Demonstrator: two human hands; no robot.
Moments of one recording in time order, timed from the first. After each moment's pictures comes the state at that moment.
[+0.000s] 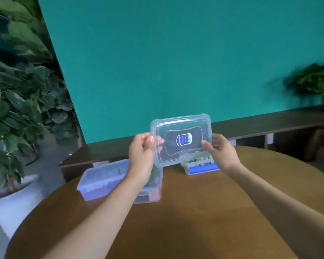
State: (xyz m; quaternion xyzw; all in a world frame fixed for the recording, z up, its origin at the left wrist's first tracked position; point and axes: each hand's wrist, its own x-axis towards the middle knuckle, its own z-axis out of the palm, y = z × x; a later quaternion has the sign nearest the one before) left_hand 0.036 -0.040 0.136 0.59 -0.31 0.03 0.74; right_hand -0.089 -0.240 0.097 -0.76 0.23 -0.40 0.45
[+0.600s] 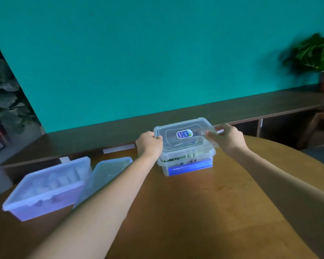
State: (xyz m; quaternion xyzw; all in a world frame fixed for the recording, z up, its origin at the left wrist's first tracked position) left_hand 0.138 -0.235 0.066 0.85 -0.21 0.02 0.49; right_hand -0.031 -0.412 0.047 -0.78 0.37 -0.34 0.37
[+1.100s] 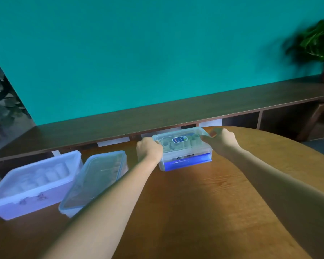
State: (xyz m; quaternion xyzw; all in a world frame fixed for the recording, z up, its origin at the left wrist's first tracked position) left_hand 0.151 -0.257 0.019 0.91 -0.18 0.01 0.36; right_hand -0.003 -0.426 0.011 -0.82 0.43 -0.23 0.32
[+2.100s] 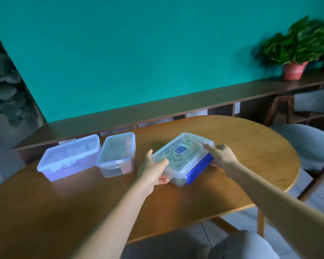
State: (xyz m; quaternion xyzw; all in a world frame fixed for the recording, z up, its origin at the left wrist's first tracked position) left_hand -0.012 -0.078 0.005 0.75 -0.19 -0.29 0.57; right_hand -0.154 -0.276 -0.024 -0.63 0.46 -0.28 0.56
